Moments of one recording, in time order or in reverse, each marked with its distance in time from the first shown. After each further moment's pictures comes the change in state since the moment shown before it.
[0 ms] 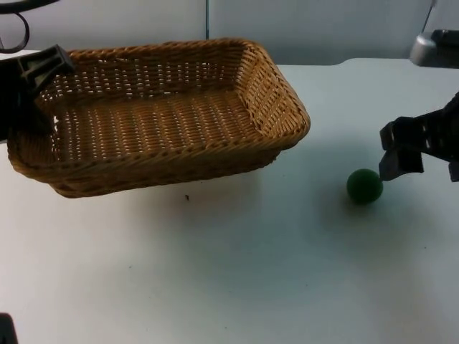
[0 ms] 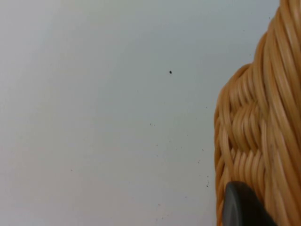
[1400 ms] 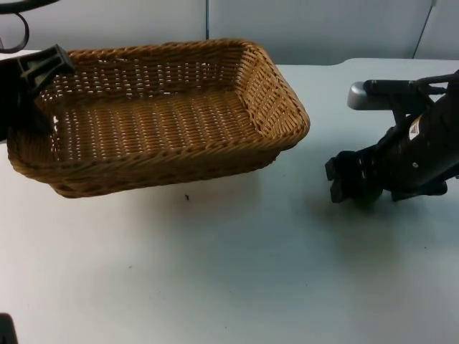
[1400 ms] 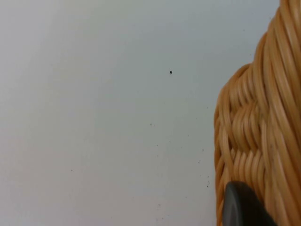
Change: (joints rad) right arm 0.032 0.306 -0.131 -0.014 -0.155 0.002; left arm 0.000 0.000 0.000 0.000 0.000 0.000
